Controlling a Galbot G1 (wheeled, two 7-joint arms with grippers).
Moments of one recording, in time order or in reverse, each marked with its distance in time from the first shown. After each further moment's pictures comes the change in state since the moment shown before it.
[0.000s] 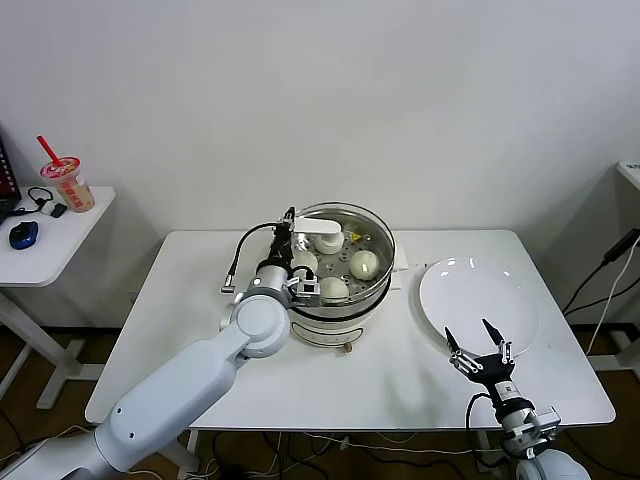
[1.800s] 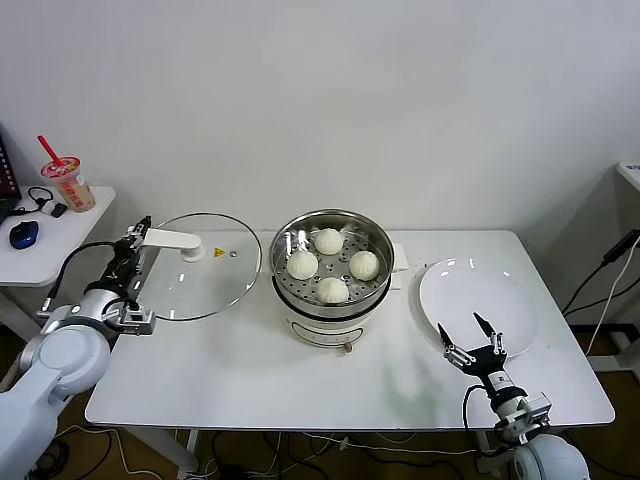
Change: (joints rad) left arm 0.608 0.415 -0.755 -0.099 -0.116 -0.431 -0.204; right arm 0.059 -0.056 -0.057 -0.043 -0.019 -0.022 0.002
